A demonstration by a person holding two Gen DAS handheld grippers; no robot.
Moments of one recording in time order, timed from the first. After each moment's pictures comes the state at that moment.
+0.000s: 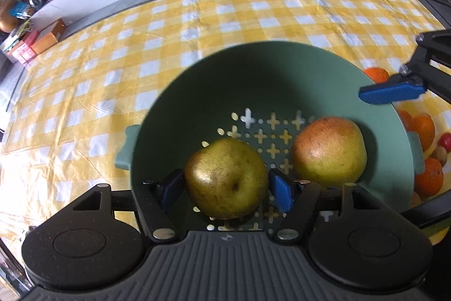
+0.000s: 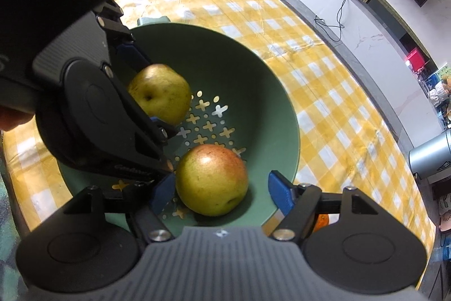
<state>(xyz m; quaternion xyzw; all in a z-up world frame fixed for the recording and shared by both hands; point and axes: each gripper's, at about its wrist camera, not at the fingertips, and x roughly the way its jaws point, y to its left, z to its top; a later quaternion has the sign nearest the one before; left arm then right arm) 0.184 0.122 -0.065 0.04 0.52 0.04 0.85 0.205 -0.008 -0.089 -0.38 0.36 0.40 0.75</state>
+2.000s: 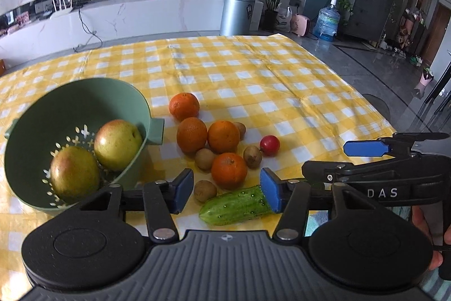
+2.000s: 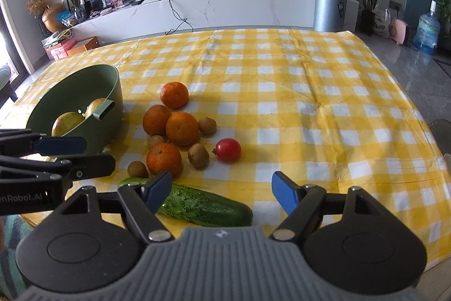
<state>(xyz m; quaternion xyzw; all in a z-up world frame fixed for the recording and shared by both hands) 0.083 -0.017 -0.043 -0.03 0.39 -0.12 0.91 0.132 -0.260 -0.098 0.00 0.39 0.17 0.90</state>
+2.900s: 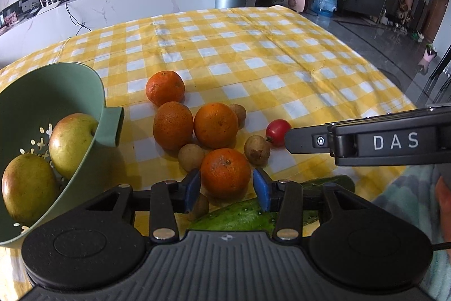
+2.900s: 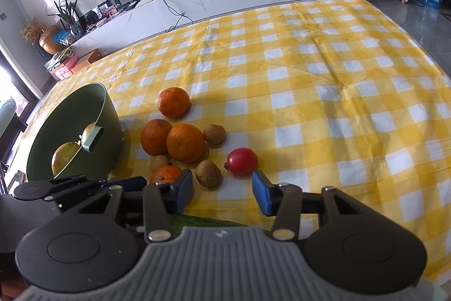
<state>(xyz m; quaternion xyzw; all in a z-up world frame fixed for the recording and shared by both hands) 0.126 -0.042 -0.089 0.02 0.42 -0.12 0.90 0.181 -0.254 -0.118 0.08 0.43 0.19 0.88</state>
